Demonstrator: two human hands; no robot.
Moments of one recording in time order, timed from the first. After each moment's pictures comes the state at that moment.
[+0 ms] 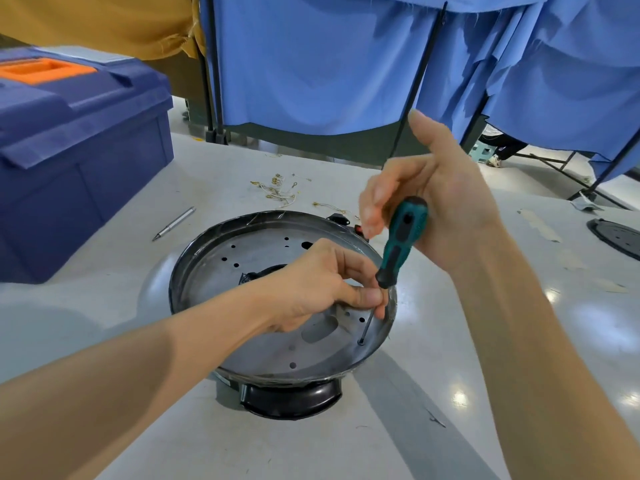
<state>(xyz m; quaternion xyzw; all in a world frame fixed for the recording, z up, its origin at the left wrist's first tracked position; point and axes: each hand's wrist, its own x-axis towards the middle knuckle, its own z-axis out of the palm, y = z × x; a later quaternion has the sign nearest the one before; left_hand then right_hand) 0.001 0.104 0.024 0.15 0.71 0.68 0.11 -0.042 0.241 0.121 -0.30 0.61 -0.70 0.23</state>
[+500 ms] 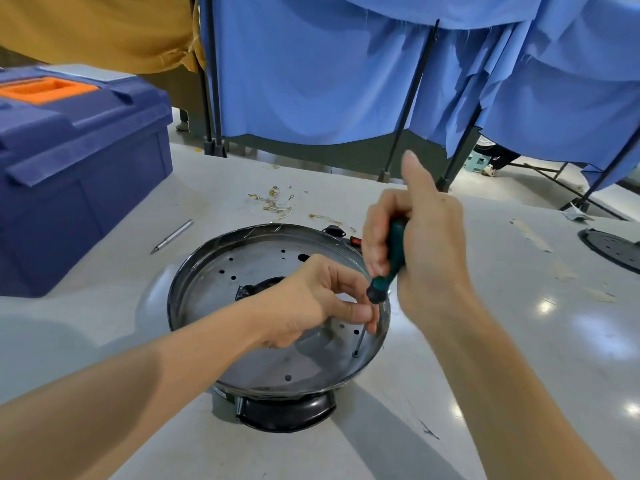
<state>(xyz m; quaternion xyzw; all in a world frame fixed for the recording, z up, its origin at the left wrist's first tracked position) 0.002 0.103 0.024 0.15 0.71 0.68 0.11 -0.016 0.232 0.098 -0.22 0.63 -0.74 0.00</state>
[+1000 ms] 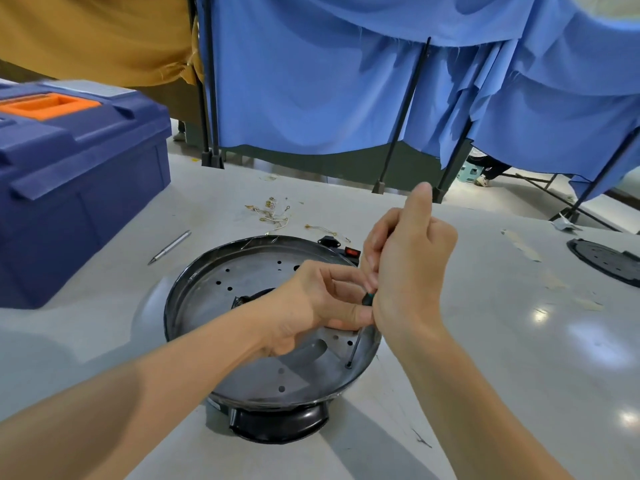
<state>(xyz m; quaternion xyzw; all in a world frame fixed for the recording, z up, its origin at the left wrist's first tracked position) 0.006 0.108 0.036 0.12 0.65 0.74 0.12 -0.007 0.215 0.090 -0.12 0.63 -0.76 -0.14</state>
